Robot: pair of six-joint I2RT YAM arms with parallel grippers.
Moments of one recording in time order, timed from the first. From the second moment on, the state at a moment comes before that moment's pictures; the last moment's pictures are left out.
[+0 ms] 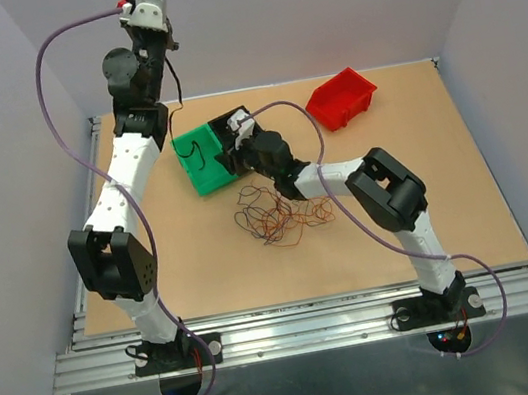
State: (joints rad) left arm -0.25 1.74 1.78 0.49 0.08 0.20; right arm 0.75 2.20 1.46 0.69 -0.06 0.10
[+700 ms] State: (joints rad) left arm -0.26 1.63 1.54 0.51 0.14 0.13; right arm 0.74 2.03 1.19 0.80 0.01 0.16
